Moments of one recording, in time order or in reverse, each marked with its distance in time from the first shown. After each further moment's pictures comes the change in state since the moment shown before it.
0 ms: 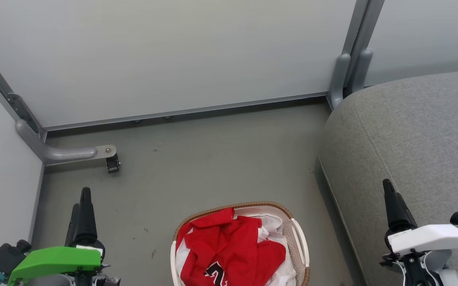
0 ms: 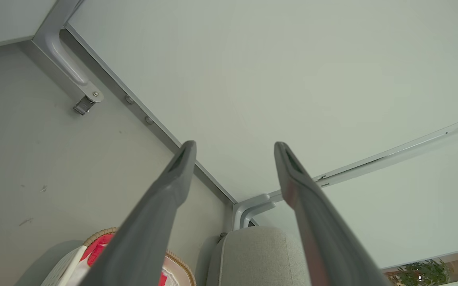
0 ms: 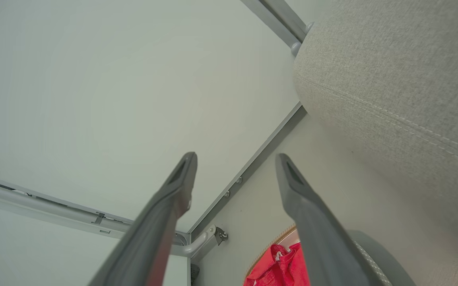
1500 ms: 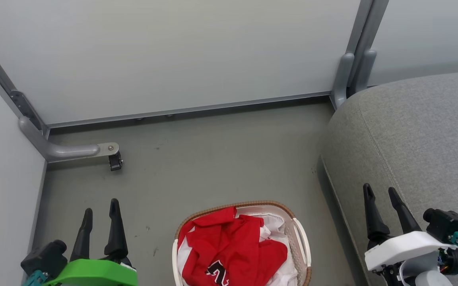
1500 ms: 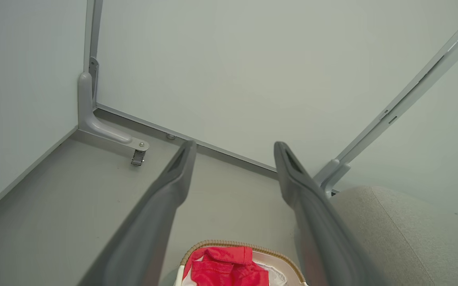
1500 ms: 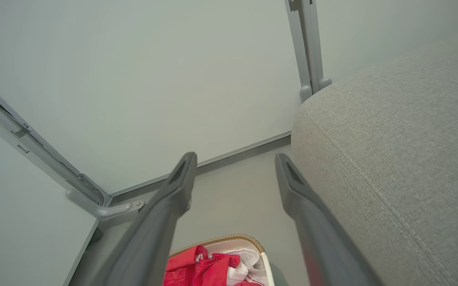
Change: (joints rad) left arm 0.062 0.004 -0.097 -0.008 0.543 0.027 -0.126; right arm 0.024 -0.007 0.072 -0.016 -0.558 0.000 -0.129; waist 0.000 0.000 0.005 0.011
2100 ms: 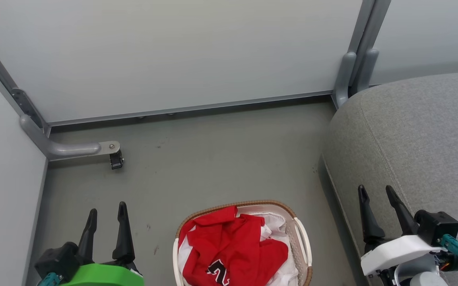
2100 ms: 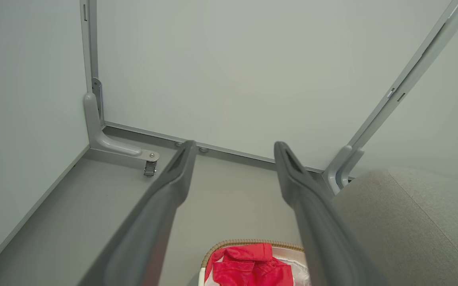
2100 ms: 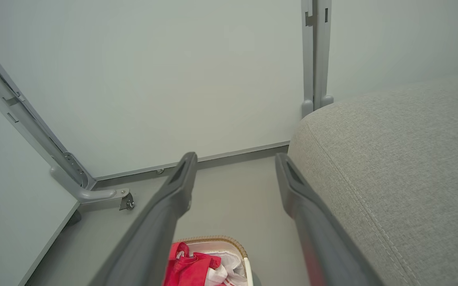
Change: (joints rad) left arm 0.012 0.001 -0.023 0.004 0.142 0.004 -0.040; right arm 0.006 -0.002 0.013 -0.004 -0.154 0.000 -0.037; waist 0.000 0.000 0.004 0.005
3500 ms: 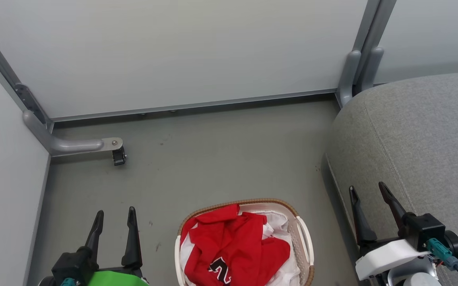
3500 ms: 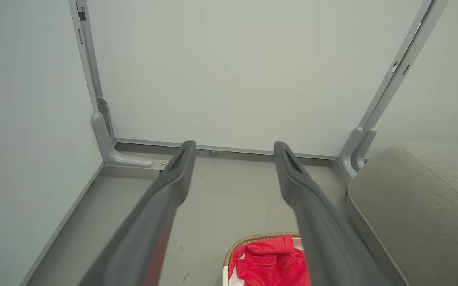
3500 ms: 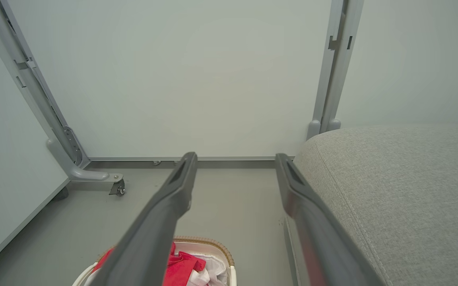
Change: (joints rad) left arm 0.018 0.002 -0.025 0.007 0.156 0.005 -0.047; right arm 0.008 -0.002 0.022 -0.020 -0.174 0.000 -0.048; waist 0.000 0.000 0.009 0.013
